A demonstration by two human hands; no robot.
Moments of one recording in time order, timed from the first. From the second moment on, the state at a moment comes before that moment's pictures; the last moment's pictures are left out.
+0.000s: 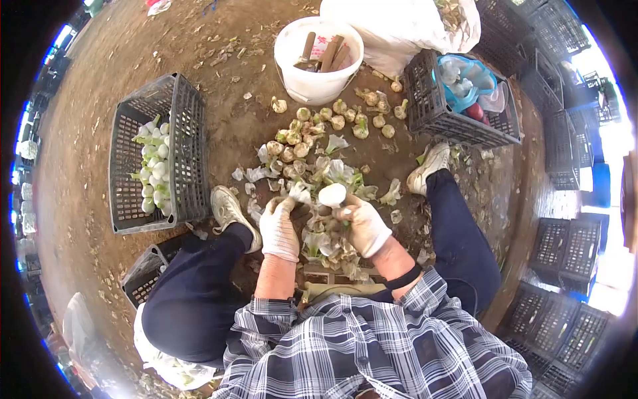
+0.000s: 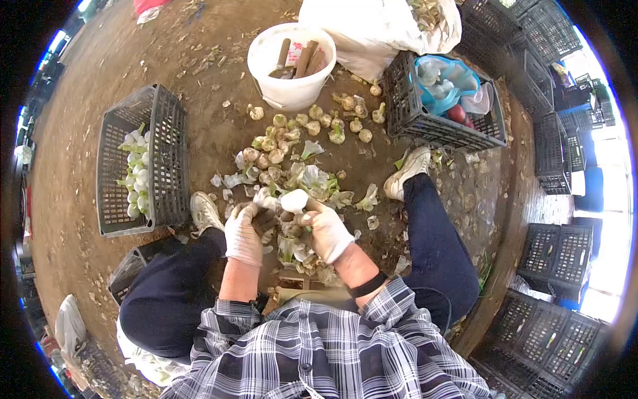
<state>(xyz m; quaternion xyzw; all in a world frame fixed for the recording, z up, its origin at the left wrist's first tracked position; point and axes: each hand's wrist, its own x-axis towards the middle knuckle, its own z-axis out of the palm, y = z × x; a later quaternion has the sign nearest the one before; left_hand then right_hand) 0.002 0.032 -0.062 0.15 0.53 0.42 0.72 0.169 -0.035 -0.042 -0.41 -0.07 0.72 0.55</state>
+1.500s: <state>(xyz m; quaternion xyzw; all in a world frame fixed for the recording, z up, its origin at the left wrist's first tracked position) 0.023 0.000 0.002 0.75 0.45 0.30 0.38 0.183 -0.045 0.022 -0.54 -0.24 0.64 0.50</state>
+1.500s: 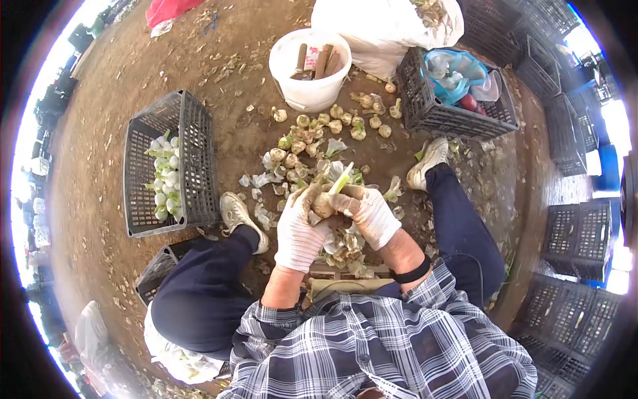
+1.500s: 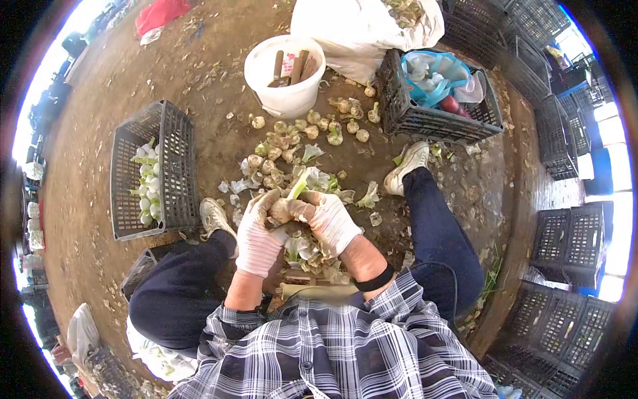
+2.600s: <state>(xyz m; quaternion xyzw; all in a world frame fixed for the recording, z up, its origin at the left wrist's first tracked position) 0.015 -0.007 -0.012 0.47 0.28 0.30 0.78 0.209 -0.066 -0.074 -0.73 -0.60 0.26 0.18</state>
